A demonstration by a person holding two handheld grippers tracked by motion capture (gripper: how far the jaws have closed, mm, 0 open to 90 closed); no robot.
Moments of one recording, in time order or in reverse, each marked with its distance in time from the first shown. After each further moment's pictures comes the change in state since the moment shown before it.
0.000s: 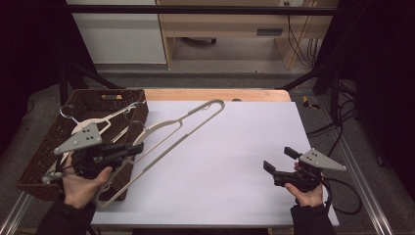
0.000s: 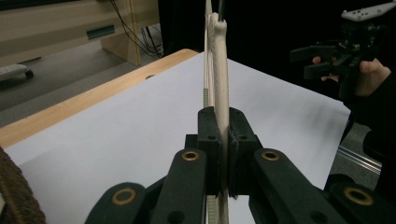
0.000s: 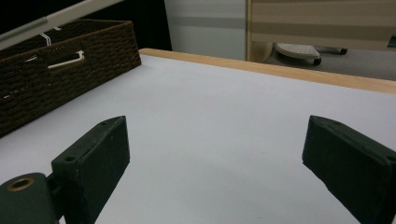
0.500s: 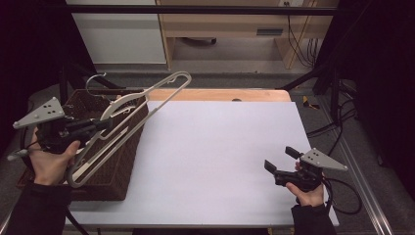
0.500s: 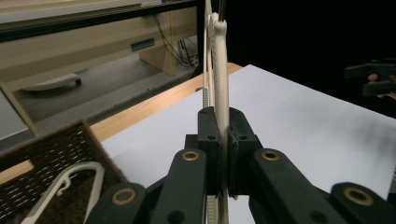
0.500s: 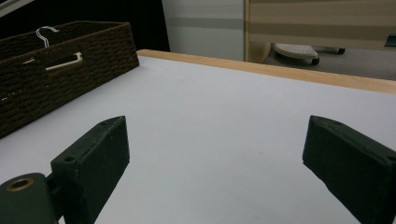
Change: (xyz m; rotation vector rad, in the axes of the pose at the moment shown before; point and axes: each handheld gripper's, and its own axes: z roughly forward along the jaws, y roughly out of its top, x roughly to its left) left arm 0.075 0.010 -0.042 -0.039 0.131 -0.015; right arm -0.002 0.000 -0.001 -0.006 -0.007 0.006
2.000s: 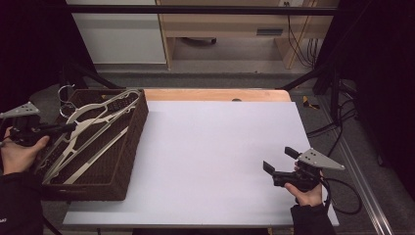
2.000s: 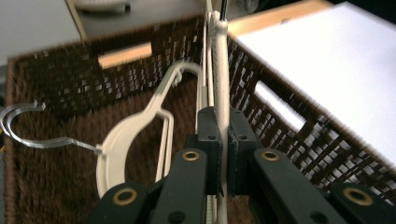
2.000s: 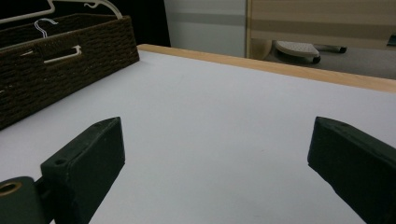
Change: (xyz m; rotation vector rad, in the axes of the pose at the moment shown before) left arm 0.126 -0.078 -0.024 0.234 0.154 -0.140; right arm 0.001 -0.001 0.004 0.020 -0.002 -0.018
